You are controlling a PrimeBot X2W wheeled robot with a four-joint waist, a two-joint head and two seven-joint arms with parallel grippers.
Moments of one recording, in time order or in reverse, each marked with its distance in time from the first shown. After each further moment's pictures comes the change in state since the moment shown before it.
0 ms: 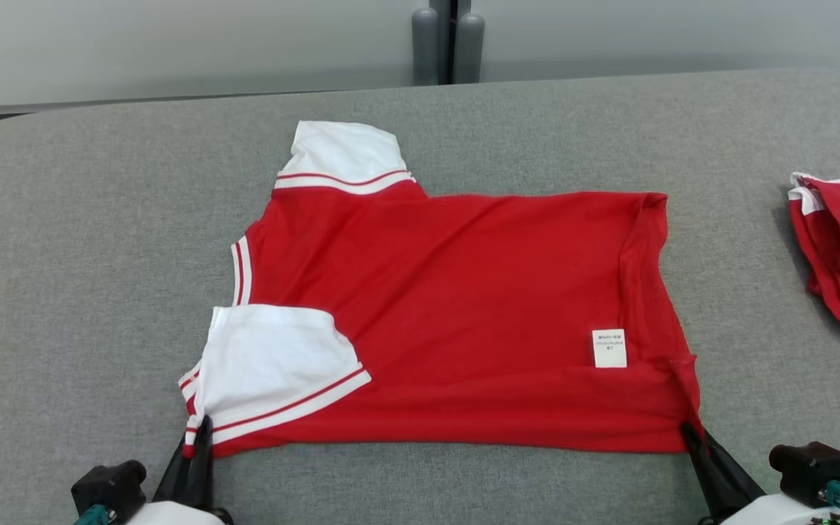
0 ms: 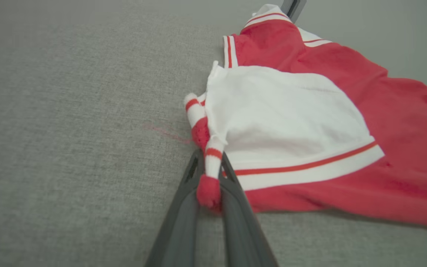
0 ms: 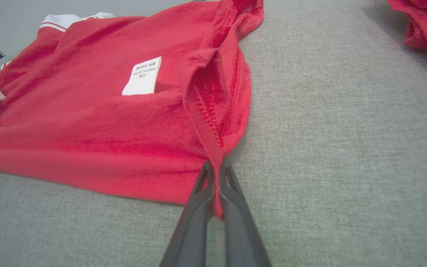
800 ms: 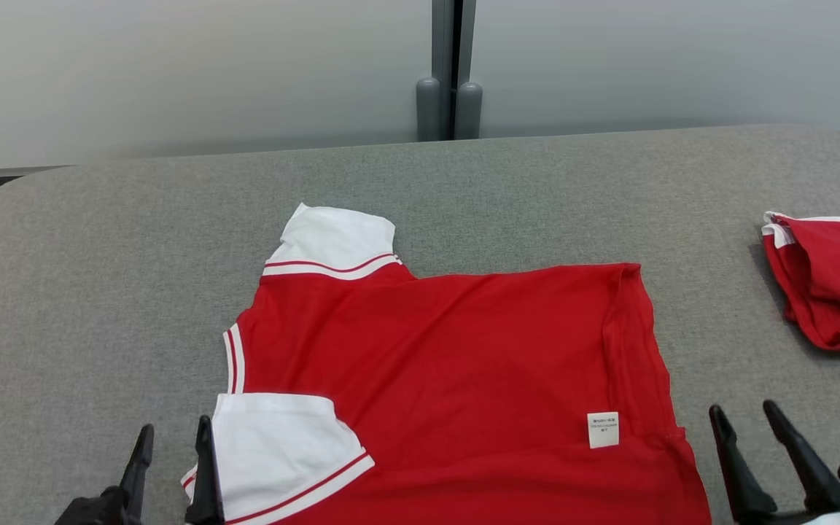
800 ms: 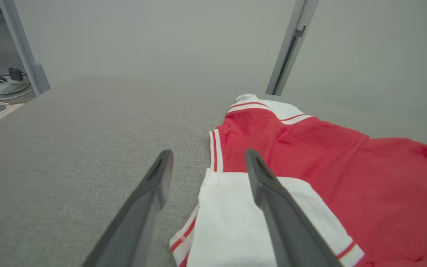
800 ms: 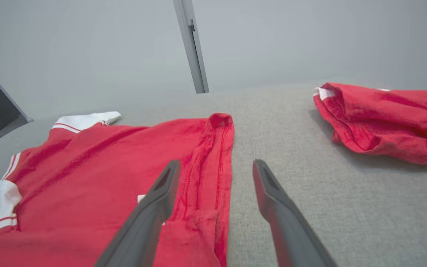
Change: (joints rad) left arm 0.169 0.013 0.002 -0.224 0.050 0.106 -0.017; right arm 0.166 0.009 -0.116 -0.234 -0.022 -0.001 -0.001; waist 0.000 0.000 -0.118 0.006
